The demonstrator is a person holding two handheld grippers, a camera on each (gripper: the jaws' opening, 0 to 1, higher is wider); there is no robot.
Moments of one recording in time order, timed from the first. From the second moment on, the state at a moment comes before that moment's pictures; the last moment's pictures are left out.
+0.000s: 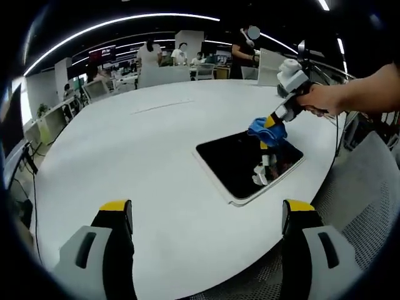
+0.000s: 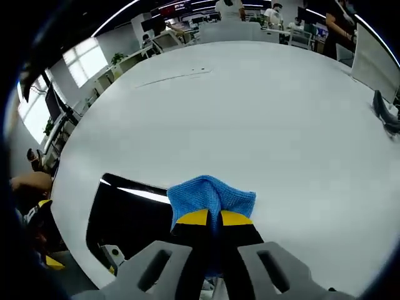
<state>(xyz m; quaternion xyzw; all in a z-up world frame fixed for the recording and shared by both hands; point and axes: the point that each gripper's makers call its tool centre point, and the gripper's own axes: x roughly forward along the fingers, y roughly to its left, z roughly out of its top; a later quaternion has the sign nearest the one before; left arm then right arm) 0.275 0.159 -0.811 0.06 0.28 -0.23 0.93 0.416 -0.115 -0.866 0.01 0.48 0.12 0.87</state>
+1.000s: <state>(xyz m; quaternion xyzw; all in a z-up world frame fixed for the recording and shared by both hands) 0.276 0.161 -0.812 0.06 0.28 -0.23 0.93 0.391 -0.225 -0.852 0.05 0.47 0.07 0.88</state>
